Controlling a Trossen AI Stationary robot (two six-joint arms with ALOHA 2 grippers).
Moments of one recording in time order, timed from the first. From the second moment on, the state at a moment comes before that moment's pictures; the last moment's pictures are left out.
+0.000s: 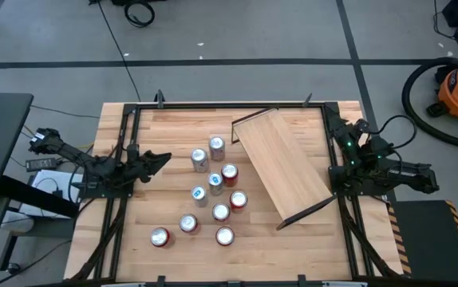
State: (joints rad) left arm -0.44 0.35 0.06 0.53 -0.81 -0.77; right arm -0.18 0.00 0.10 0.42 0.79 0.77
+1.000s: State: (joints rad) left arm -0.43 0.54 0.54 -0.09 -0.77 -0.77; right arm -0.09 0.89 0.83 0.00 0.17 0.48
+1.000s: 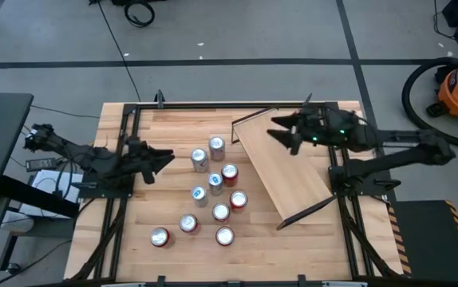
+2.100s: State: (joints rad) left arm -0.17 0.63 0.60 -0.41 -0.26 -0.86; right arm 0.08 1.57 1.49 -0.61 -0.01 0.31
